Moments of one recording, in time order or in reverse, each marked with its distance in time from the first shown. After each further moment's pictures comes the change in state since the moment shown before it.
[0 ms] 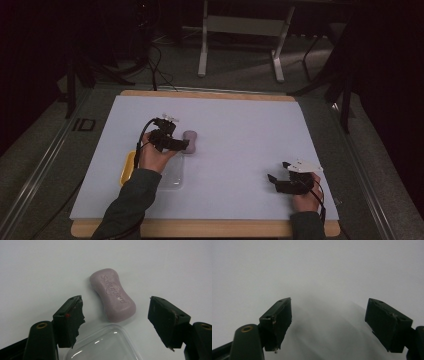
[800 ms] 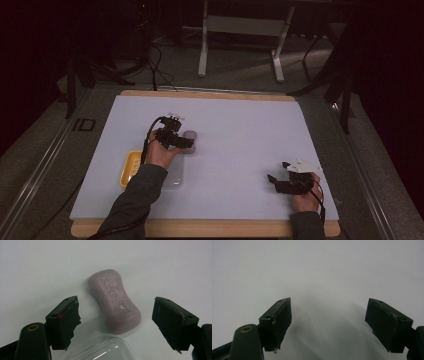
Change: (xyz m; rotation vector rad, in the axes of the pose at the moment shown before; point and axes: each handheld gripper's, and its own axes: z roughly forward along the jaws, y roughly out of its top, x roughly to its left) left arm 0.000 0.010 0.028 0.048 0.002 -0.023; right arm 0.001 0.000 0.001 0.005 -0.002 -0.012
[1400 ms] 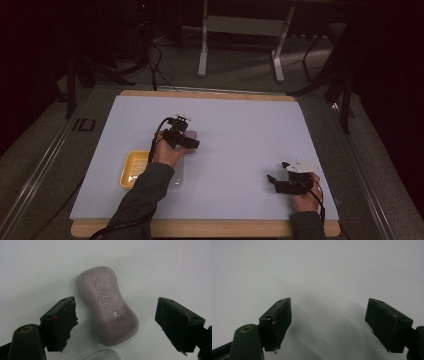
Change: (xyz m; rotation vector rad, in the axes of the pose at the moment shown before) left arm -0.009 0.006 0.024 0.051 -0.014 -0.013; right arm 0.001 0.000 0.001 0.009 0.001 -0.004
